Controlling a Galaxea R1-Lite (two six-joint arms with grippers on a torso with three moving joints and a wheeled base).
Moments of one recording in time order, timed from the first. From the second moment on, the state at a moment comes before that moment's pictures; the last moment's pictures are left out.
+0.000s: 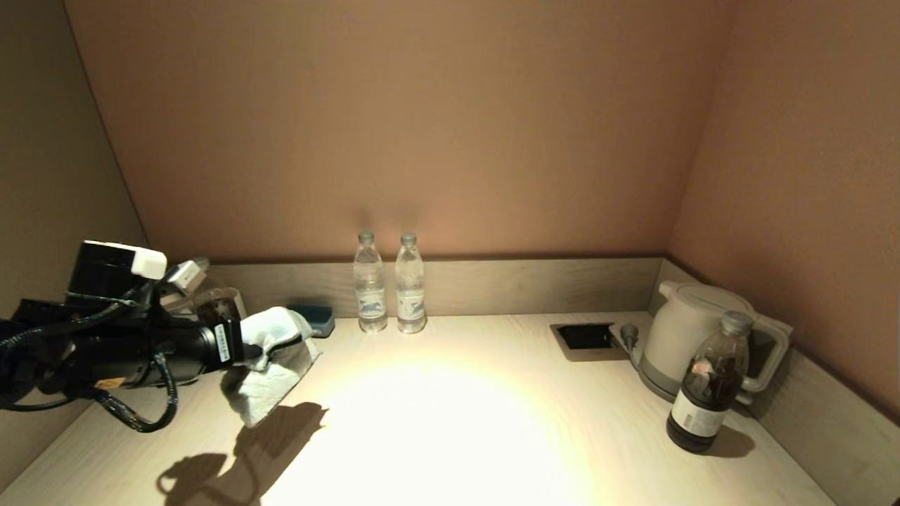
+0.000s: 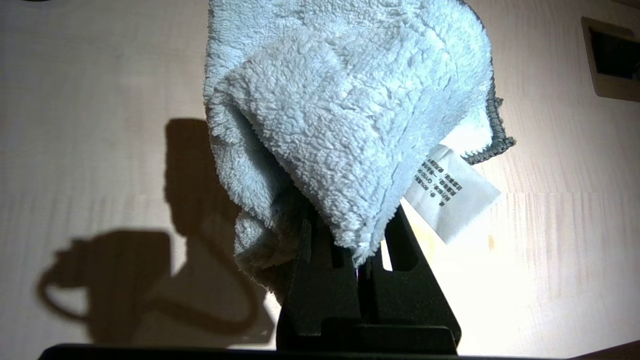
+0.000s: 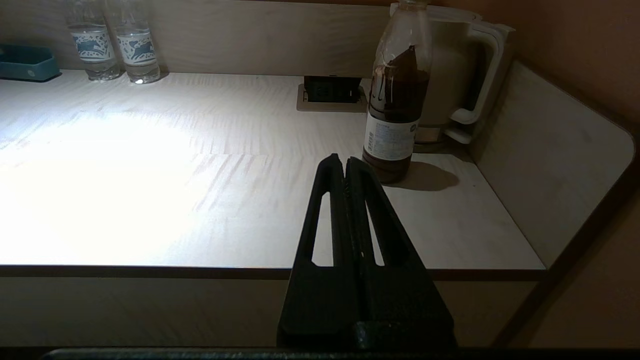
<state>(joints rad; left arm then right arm) -0.23 1.72 -0.86 -0.20 -0.12 -0.42 0.01 0.00 0.00 0.00 0.02 -0.04</state>
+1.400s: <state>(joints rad) -0.73 1.96 -0.86 -0.32 0.21 -0.54 0.01 0.00 0.00 0.00 0.02 -0.04</state>
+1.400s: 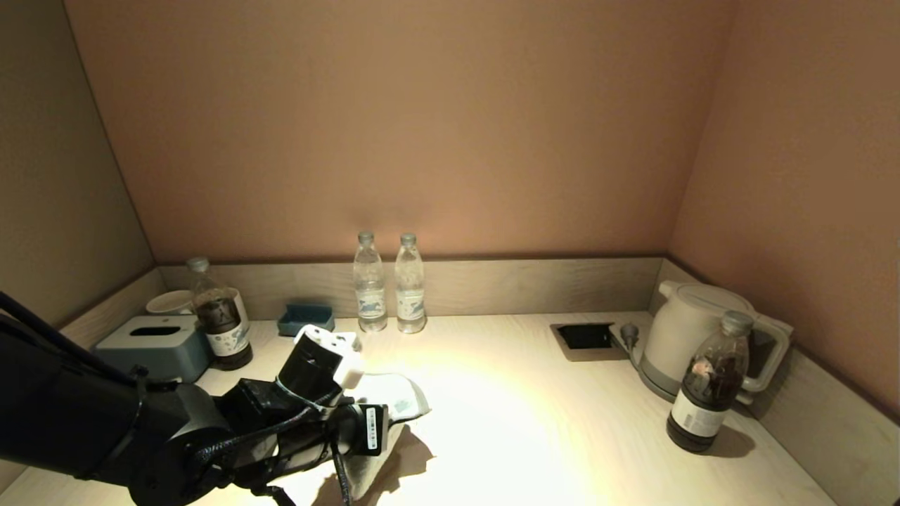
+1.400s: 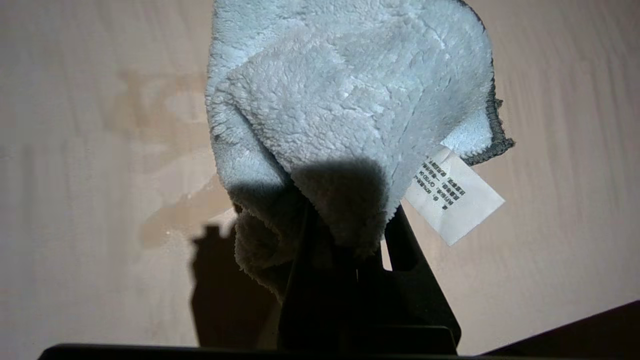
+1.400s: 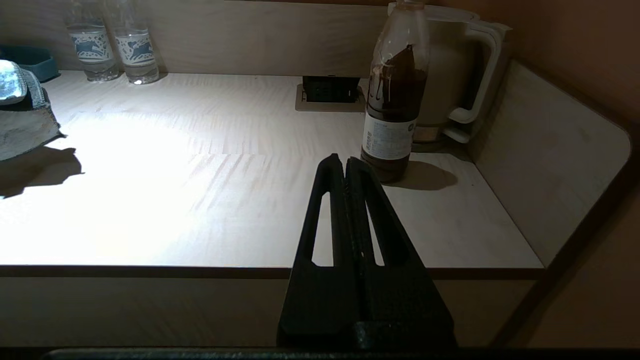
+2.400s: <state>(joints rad) -0.89 2.13 -1.00 -0.52 0.36 -0.60 0.01 0.00 0.00 0.00 0.02 -0.04</state>
